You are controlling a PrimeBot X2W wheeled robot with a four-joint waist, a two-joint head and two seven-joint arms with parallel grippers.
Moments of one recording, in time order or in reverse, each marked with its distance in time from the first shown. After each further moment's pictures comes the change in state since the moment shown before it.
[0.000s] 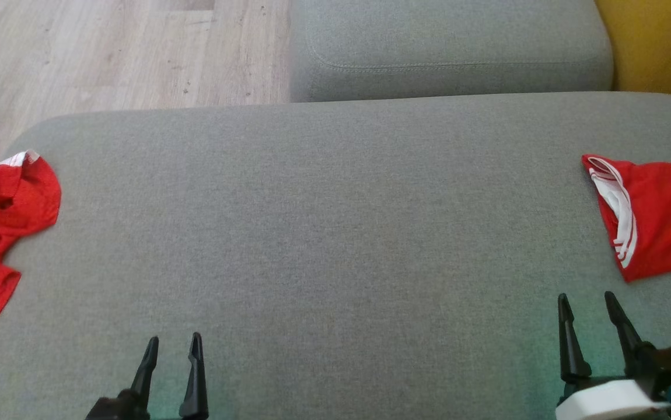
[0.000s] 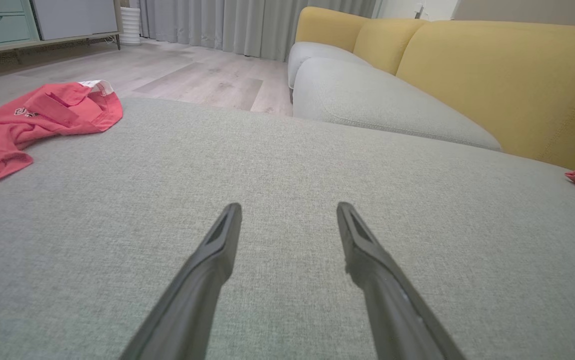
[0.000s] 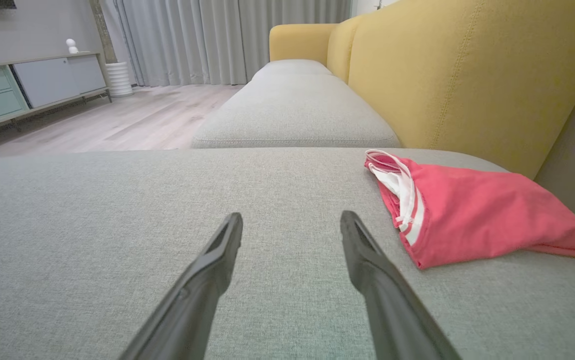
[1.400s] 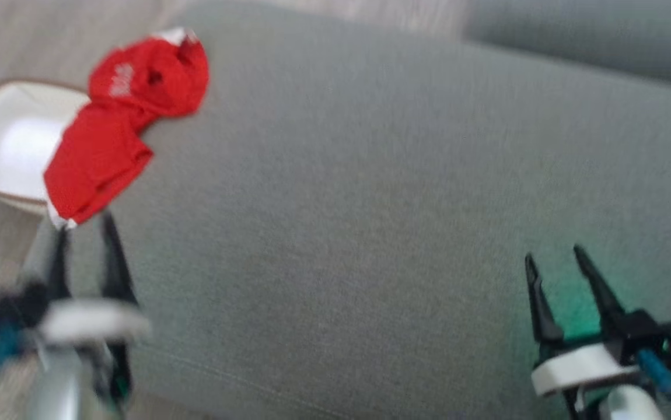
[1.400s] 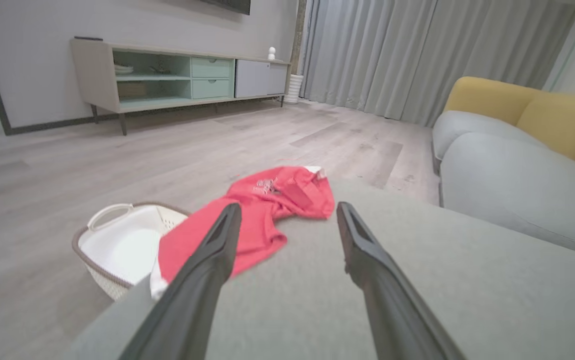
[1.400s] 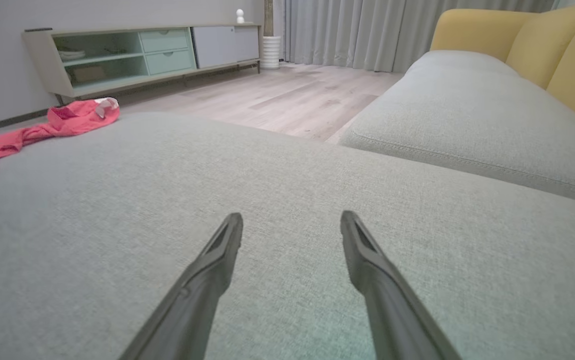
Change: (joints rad) left arm -0.304 0.053 0.159 0.025 -0.080 -0.009 0.026; right arm -0.082 -0.001 0.083 -0.055 -0.086 0.000 0.000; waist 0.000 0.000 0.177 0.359
